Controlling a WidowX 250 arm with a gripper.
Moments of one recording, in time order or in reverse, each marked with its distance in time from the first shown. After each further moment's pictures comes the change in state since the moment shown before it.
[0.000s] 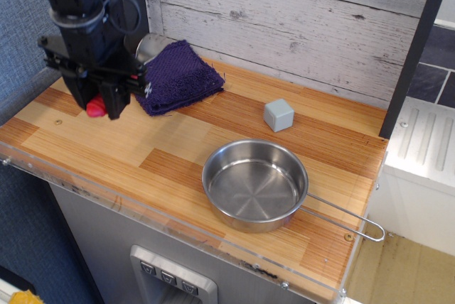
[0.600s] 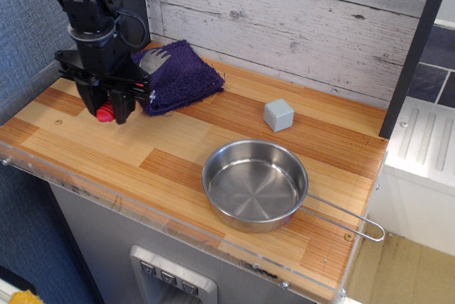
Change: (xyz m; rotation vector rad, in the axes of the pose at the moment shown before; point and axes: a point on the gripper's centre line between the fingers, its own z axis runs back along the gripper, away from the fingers) arm 0.025 0.012 -0.042 -0.007 0.039 0.011
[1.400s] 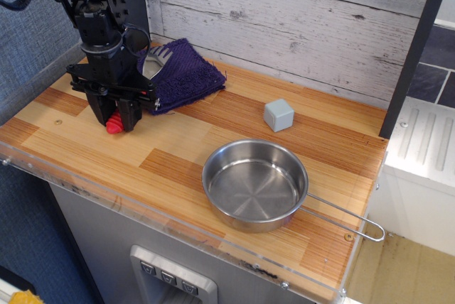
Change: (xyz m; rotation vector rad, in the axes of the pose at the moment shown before) arm 0.008 0.000 -0.026 -0.054 0.037 0.014
